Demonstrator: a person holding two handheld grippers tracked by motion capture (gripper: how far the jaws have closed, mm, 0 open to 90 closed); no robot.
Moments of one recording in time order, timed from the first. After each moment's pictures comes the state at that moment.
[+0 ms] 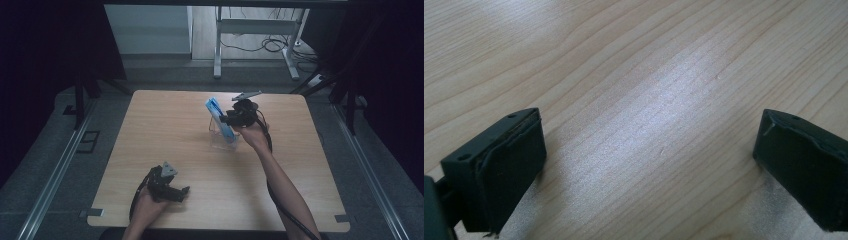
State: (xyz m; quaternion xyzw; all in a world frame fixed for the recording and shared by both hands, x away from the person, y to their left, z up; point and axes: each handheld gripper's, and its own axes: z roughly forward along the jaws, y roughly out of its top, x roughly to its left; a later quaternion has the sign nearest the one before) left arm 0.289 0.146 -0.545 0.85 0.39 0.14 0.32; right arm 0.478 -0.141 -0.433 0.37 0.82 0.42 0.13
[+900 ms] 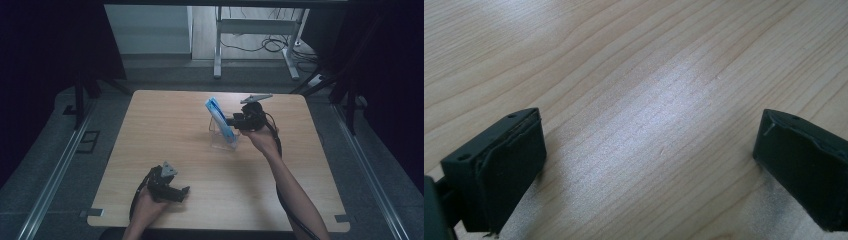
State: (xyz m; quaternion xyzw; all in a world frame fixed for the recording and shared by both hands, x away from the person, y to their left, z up) left arm 0.289 0.146 -0.545 0.85 0.39 0.14 0.33; right arm 0.453 -0.164 -0.419 0.37 0.82 0.42 0.13
